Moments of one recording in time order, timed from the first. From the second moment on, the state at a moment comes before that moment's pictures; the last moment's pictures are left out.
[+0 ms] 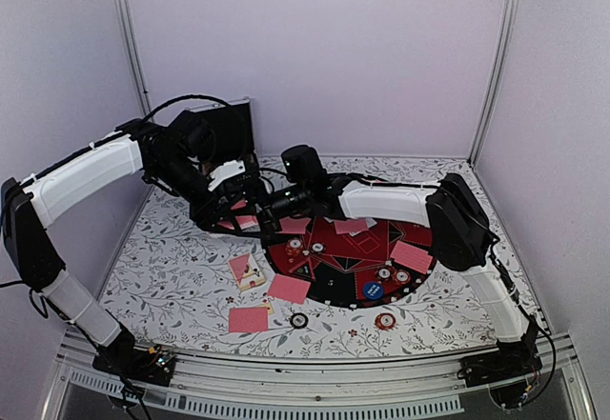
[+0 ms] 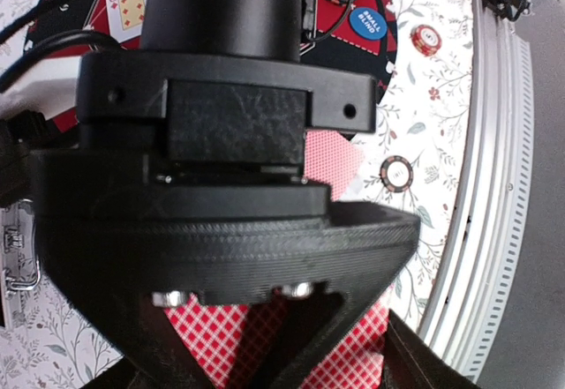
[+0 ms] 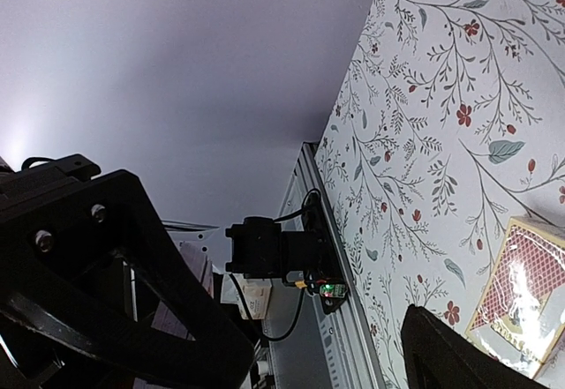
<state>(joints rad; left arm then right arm) -0.51 1.55 1.43 -1.08 0.46 0.61 0.90 2.43 1.99 0.07 -0.93 1.07</state>
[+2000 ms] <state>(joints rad) -0.51 1.55 1.41 -1.07 0.46 0.61 0.87 2.27 1.85 -0.01 -0.92 0.99</state>
